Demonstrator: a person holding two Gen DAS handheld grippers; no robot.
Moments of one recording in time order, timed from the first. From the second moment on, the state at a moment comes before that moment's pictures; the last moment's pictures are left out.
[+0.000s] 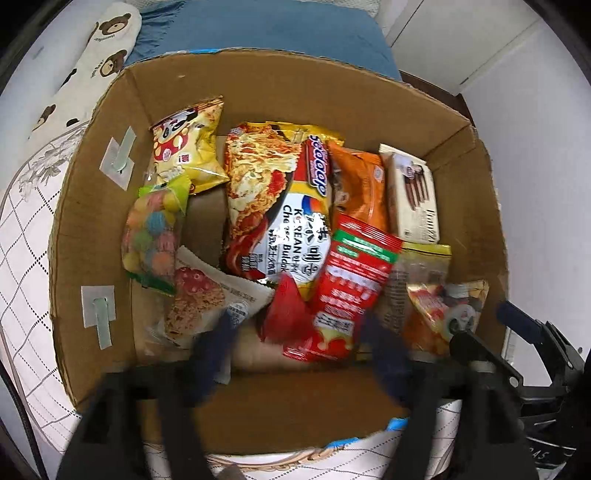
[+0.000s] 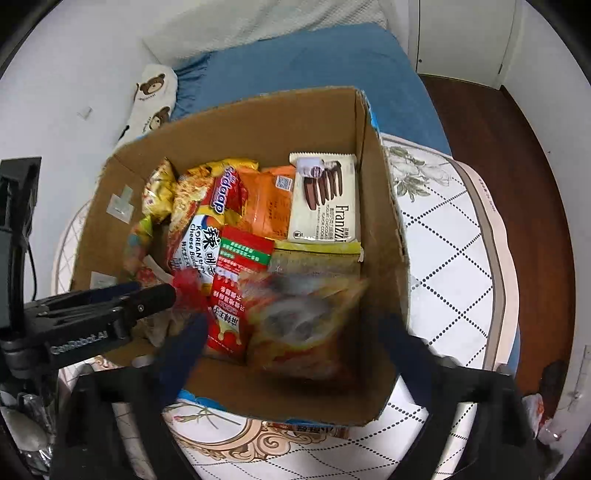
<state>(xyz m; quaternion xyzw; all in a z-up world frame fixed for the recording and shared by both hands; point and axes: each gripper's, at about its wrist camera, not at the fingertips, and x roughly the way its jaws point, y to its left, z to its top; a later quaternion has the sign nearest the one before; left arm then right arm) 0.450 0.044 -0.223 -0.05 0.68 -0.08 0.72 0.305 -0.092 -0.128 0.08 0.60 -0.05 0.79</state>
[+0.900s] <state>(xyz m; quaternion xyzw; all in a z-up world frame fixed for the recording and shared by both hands) 0.399 0.068 -0.158 -0.01 0.57 -0.03 0.82 0.274 -0.071 -0.094 0.04 0.54 -0.07 0.84</state>
